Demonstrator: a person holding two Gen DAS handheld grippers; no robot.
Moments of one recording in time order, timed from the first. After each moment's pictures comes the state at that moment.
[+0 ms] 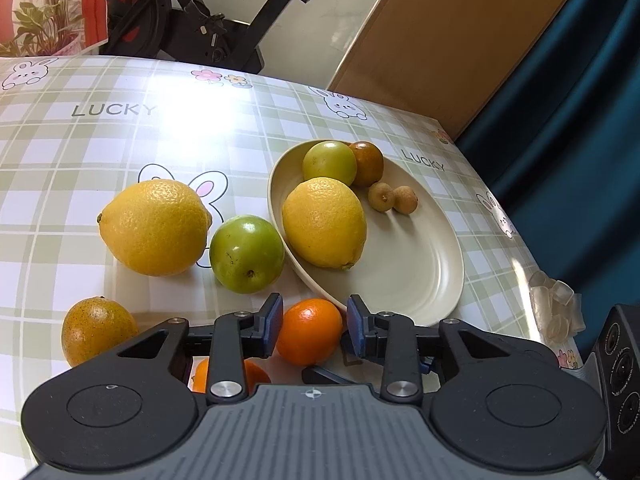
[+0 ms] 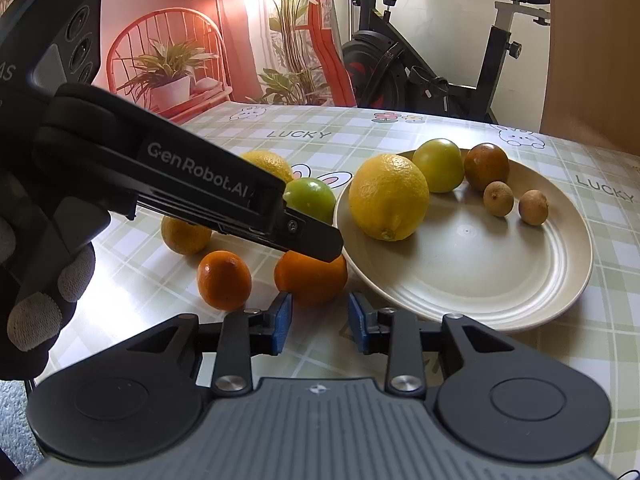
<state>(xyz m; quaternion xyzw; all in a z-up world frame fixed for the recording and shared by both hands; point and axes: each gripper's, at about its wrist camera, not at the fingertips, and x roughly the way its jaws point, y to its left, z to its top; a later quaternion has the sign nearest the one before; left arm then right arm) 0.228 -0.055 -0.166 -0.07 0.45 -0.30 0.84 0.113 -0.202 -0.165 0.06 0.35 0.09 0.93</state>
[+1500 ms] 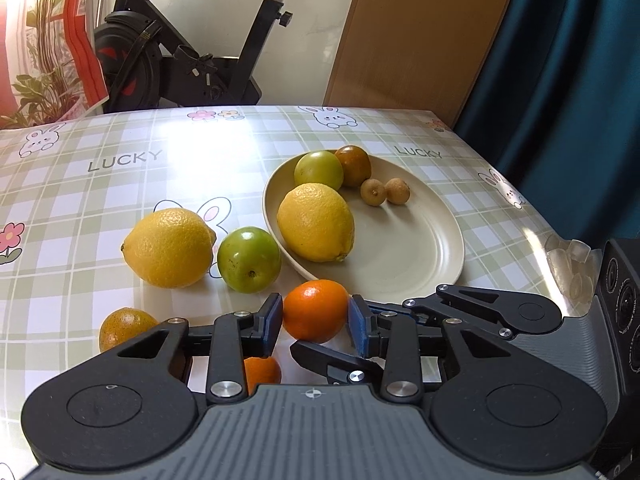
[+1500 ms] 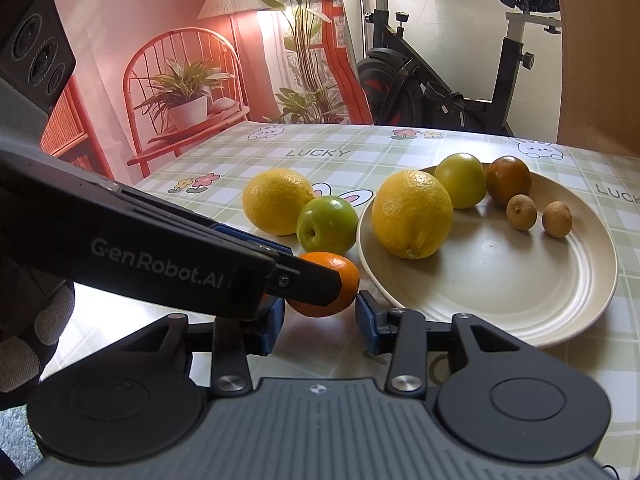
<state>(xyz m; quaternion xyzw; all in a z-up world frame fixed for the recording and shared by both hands) 0.189 -0.064 -0.142 0.02 0.40 -0.28 0.87 0.112 -0.201 -0.161 0.08 0.31 0.11 0.94</state>
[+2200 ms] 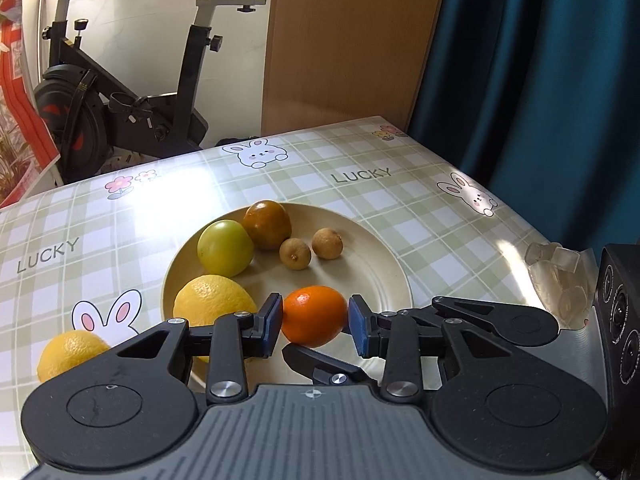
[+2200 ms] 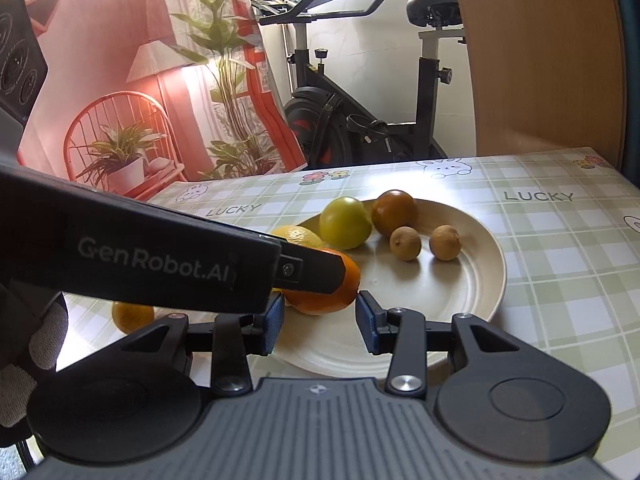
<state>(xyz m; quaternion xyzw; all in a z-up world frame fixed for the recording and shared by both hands) 0.216 -0.160 -0.131 0.09 0.37 -0.33 0.86 0.107 -0.269 -0.148 0.13 0.28 0.01 0.95</state>
